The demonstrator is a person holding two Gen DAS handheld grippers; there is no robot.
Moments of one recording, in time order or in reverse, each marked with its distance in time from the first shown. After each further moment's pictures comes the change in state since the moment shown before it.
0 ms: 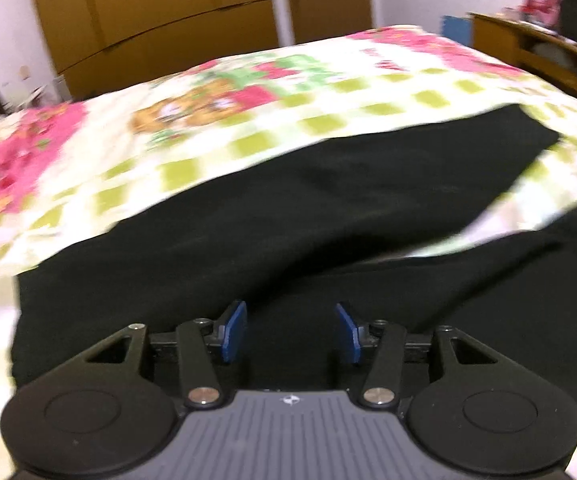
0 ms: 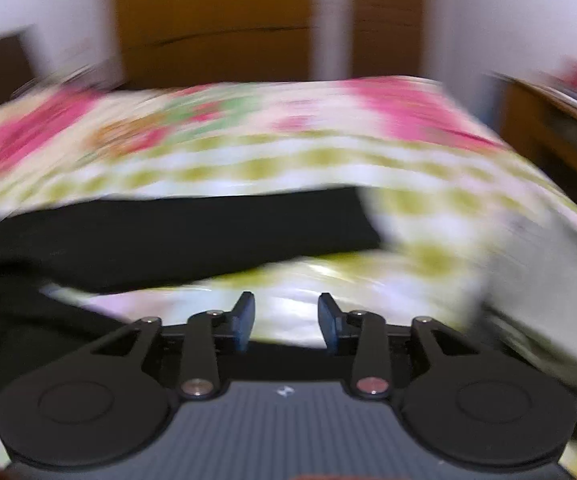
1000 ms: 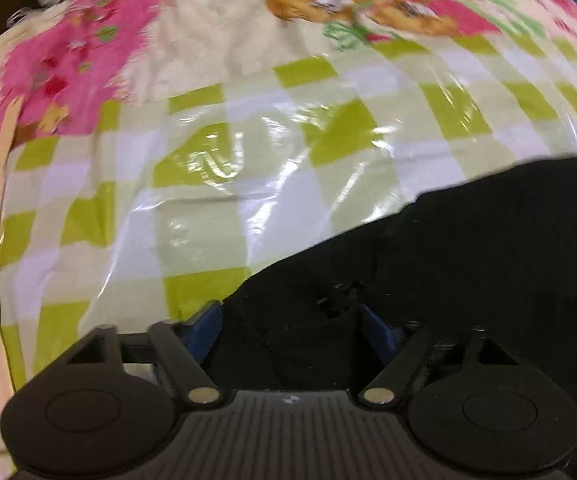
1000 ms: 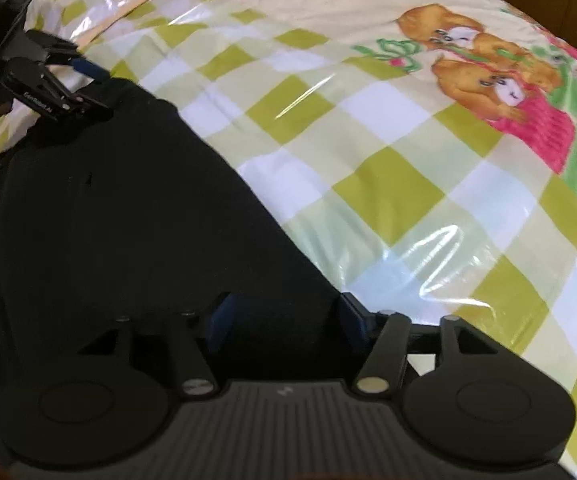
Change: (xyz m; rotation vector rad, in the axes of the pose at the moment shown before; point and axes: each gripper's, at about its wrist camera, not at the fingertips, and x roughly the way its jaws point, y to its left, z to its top) left arm 0.145 0.235 0.046 -0.071 0.332 0.095; right arm 0.323 0.260 0.145 -0.677 0.393 0.604
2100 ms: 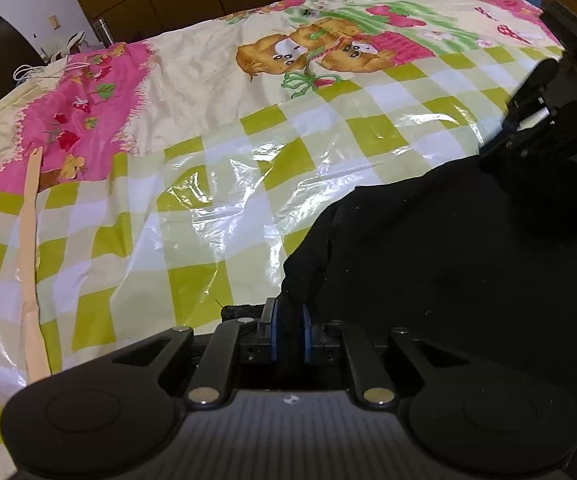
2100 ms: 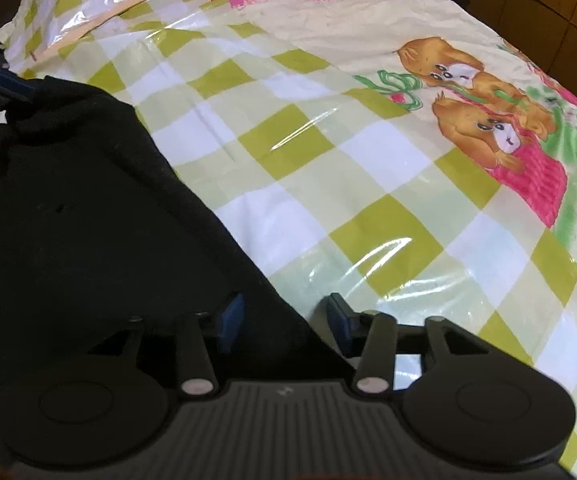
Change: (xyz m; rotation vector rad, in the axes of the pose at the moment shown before) left arm -0.086 -0.035 -0.035 0.056 -0.135 0.010; right arm 0.012 0.016 0.017 -0.060 -0.060 -0.115
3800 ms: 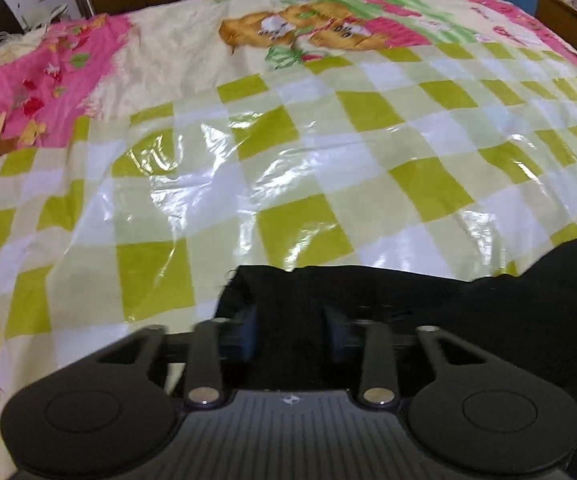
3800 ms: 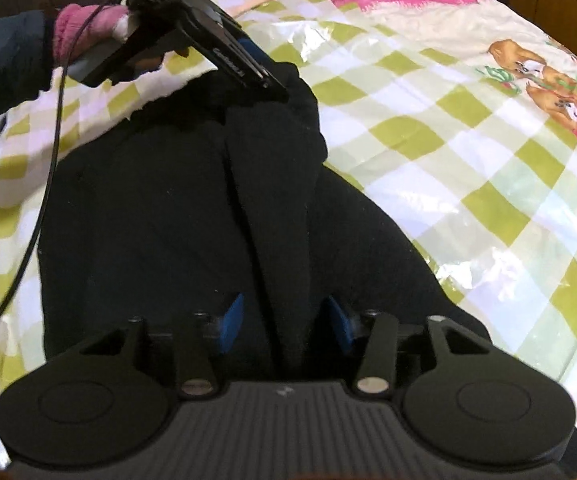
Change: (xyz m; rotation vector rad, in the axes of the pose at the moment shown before) left arm 0.042 0.004 -0.016 -0.047 0.010 -0.109; right arm -0.072 0.171 -0.067 0.028 -0.014 0.149
